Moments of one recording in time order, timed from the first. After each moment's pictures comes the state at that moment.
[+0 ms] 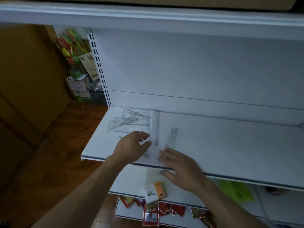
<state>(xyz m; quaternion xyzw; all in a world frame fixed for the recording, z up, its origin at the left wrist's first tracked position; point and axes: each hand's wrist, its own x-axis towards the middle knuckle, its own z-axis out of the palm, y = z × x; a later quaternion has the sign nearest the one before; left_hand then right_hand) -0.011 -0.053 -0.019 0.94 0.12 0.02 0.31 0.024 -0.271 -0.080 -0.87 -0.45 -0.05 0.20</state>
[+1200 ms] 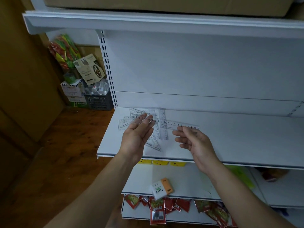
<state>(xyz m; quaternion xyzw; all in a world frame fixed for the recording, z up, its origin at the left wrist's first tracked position) -0.050 -0.043 0.015 0.41 0.14 0.09 0.90 -0.015 -0.228 0.010 -0.65 -0.03 0.13 0.75</state>
